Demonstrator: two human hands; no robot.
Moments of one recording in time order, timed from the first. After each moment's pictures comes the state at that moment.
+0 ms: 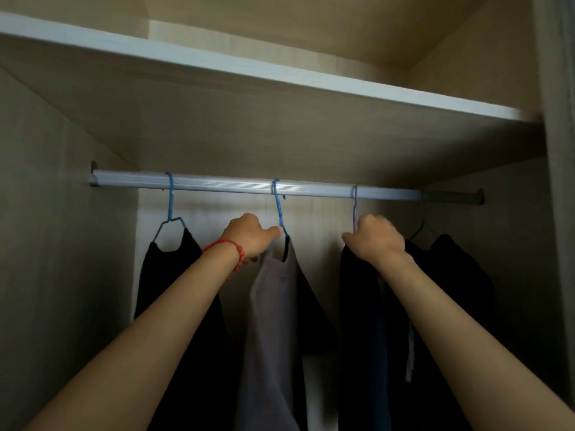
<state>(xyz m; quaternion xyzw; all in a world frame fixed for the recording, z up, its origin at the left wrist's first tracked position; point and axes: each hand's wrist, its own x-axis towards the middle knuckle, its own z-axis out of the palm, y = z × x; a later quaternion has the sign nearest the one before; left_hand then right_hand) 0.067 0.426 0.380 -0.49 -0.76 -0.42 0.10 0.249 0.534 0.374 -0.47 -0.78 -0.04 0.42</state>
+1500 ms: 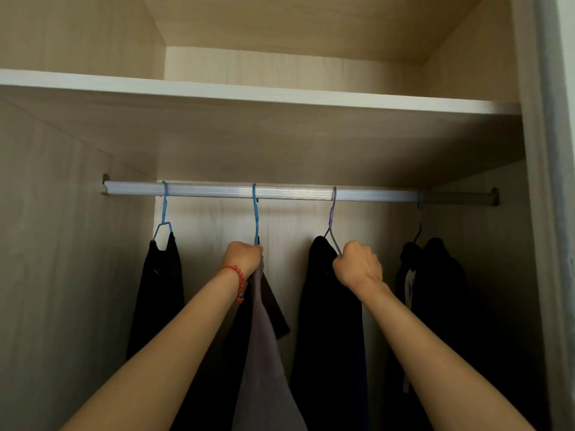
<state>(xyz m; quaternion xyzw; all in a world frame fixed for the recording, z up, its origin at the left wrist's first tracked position) 0.122 0.467 0.344 -0.30 -0.69 -0.66 -0.01 0.273 0.579 0.335 -0.39 -0.81 0.08 0.44</state>
